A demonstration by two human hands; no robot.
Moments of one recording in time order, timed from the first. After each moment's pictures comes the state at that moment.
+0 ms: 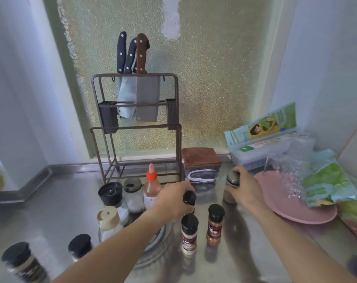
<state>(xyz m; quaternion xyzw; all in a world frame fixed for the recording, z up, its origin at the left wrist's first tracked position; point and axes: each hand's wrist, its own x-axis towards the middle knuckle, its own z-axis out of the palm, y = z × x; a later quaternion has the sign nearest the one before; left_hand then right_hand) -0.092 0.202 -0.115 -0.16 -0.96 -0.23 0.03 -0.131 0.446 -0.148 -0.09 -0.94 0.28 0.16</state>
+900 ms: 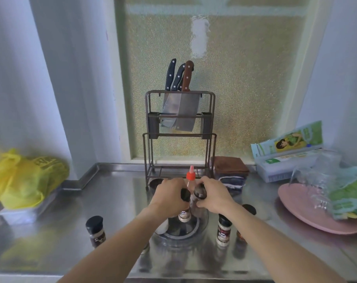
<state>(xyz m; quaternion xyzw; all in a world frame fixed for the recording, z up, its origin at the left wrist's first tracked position) -0.012 0.095 -0.066 -0.09 -0.97 -0.21 0.10 -0.060 0.258 -0.088 0.12 -0.97 0.18 0.04</state>
